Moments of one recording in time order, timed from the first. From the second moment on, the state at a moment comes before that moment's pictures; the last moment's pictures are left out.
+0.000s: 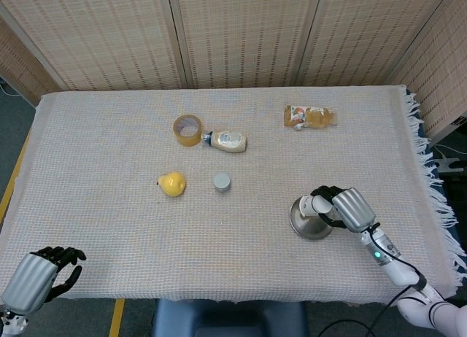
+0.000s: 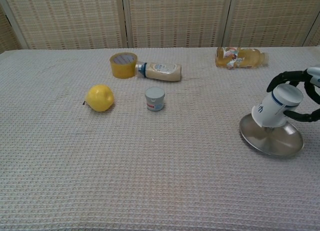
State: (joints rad) left arm -0.09 -1.15 0.09 -1.47 1.87 1.68 -0.05; right arm 0.47 -1.56 -0.03 -0.87 -1.66 1.33 0.41
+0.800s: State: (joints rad) left arm -0.09 -1.15 0.10 -1.48 1.87 1.67 -0.05; right arm 0.40 -1.55 -0.01 -0.73 -1.55 1.23 0.45
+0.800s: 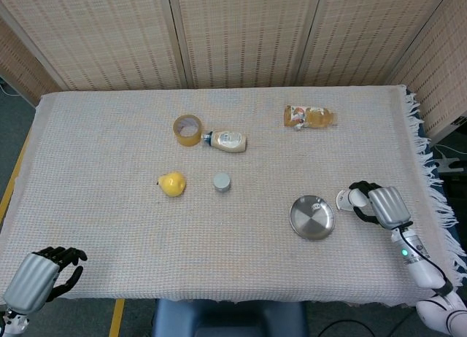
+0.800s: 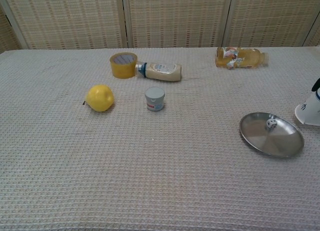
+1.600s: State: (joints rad) left arm -0.09 -1.15 0.10 -1.48 1.87 1.67 -0.05; right arm 0.40 -1.42 -0.01 -0.95 -1.50 1.10 0.23
